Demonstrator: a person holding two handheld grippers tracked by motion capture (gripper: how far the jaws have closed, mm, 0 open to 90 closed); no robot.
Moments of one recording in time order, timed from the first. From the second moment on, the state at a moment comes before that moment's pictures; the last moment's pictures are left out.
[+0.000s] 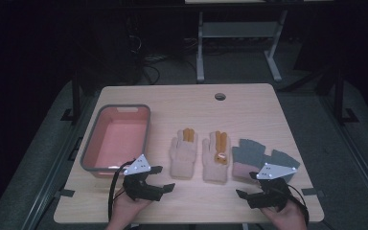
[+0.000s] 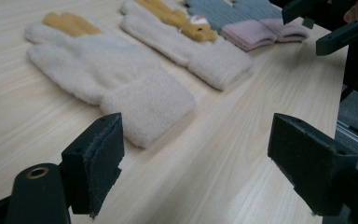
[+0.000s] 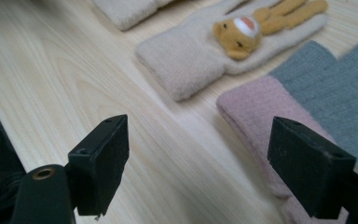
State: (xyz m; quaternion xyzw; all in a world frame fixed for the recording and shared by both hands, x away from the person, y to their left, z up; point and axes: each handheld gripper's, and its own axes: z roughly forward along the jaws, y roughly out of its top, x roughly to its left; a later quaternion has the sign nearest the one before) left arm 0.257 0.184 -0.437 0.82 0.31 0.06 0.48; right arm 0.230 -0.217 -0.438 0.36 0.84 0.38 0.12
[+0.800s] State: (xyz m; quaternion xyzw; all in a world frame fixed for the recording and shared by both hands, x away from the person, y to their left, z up) left arm 0.255 0.188 -0.434 0.81 0.30 0.06 0.49; right arm 0.284 -0.175 -0.395 0.30 0.89 0.34 0.09
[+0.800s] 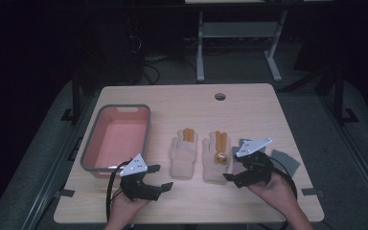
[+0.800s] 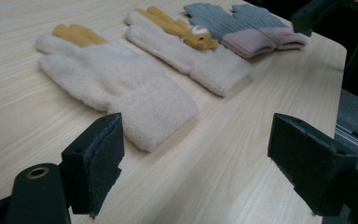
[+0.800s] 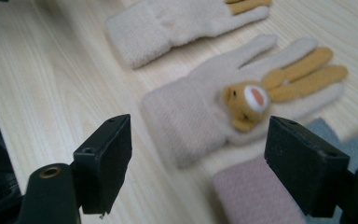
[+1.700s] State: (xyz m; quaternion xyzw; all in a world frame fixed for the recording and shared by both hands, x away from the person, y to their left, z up) left arm 0.251 0.173 -0.436 0.83 0.28 0.06 0.49; right arm 0.358 -0.141 -0.413 0.30 0.92 0.25 0.06
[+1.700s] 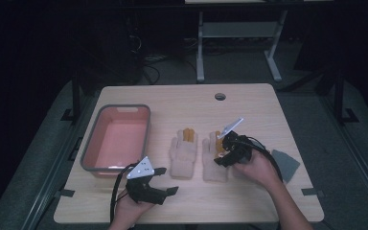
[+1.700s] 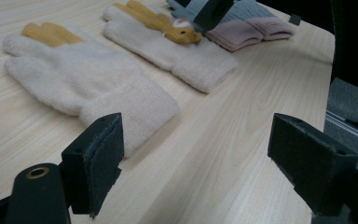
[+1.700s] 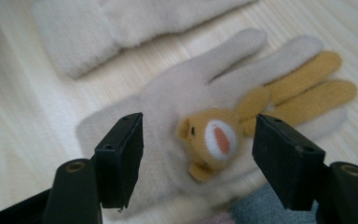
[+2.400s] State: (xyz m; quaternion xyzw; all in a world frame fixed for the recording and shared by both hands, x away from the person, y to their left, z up) left arm 0.250 0.169 -0.438 0.83 0.28 0.06 0.48; right arm 0.370 -0.130 -0.440 0.30 0.93 0.20 0.07
